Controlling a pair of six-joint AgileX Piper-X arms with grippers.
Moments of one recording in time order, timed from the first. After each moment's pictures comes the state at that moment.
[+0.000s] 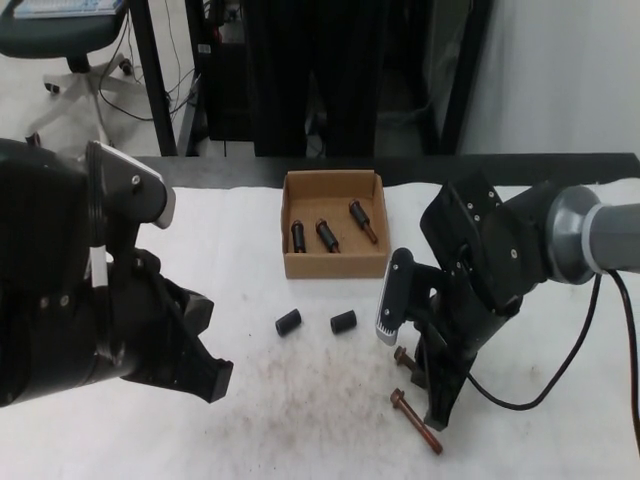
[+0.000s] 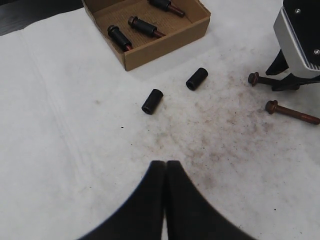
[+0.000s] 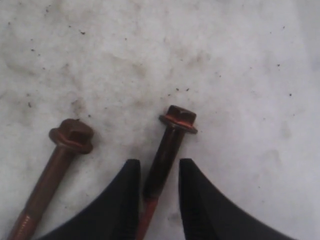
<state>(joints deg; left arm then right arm) -28.7 51.6 -36.9 31.2 4.0 2.2 26.1 100.3 -57.0 33.7 -3.0 -44.6</state>
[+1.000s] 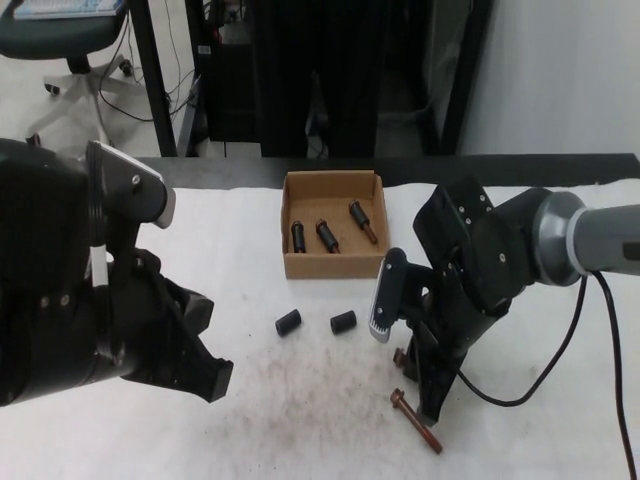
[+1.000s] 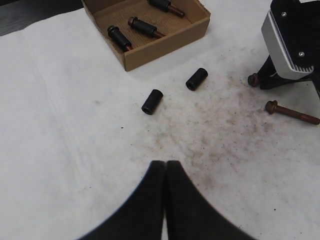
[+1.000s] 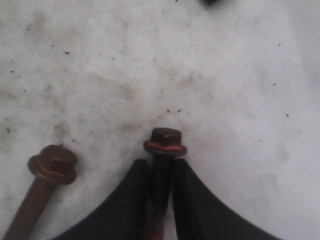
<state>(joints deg) -28.7 51.6 -36.9 31.2 4.0 2.2 26.1 103.4 -58.2 30.9 -3.1 -44.6</state>
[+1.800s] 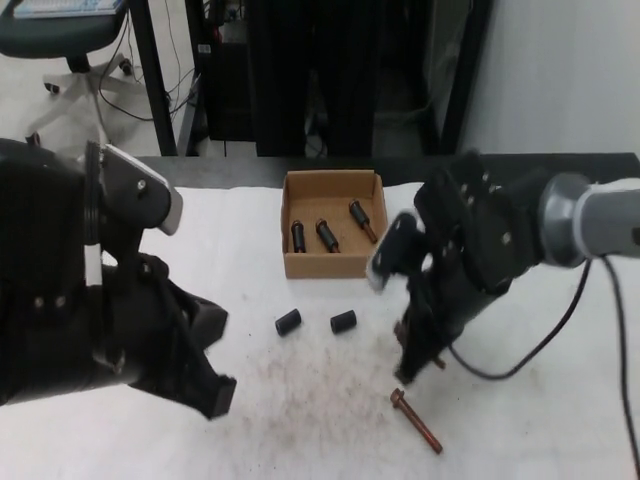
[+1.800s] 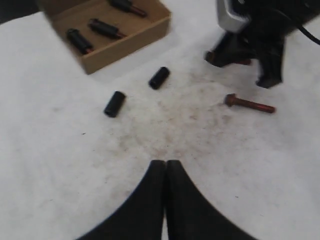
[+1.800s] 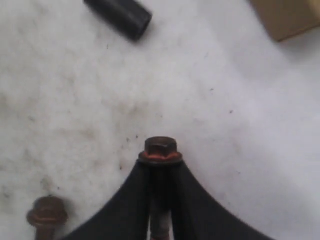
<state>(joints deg) -28.7 51.6 -36.9 31.3 16.7 5.4 26.0 96.8 -60.3 30.5 -4.3 -25.0</state>
